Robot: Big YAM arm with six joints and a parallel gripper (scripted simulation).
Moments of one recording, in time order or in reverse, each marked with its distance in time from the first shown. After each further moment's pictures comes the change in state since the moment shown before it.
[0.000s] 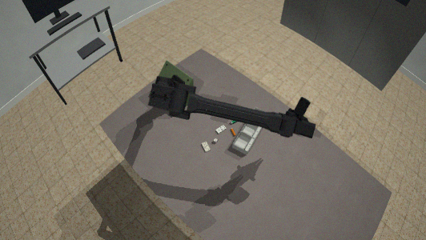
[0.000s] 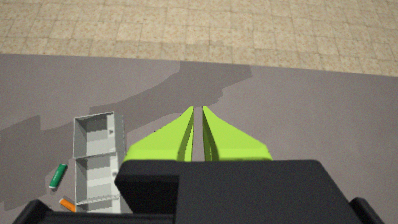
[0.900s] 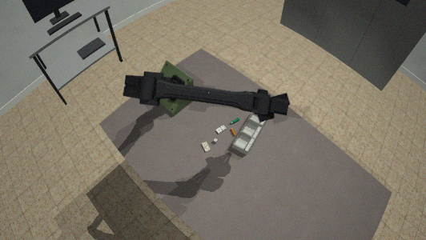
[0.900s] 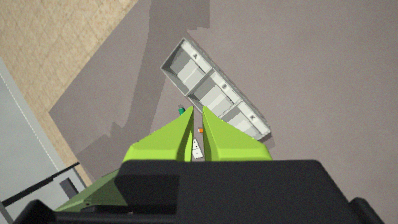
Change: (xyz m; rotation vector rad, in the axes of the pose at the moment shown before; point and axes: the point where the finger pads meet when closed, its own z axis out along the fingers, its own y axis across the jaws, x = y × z) arm 0.049 0.146 -0.062 0.046 0.423 0.721
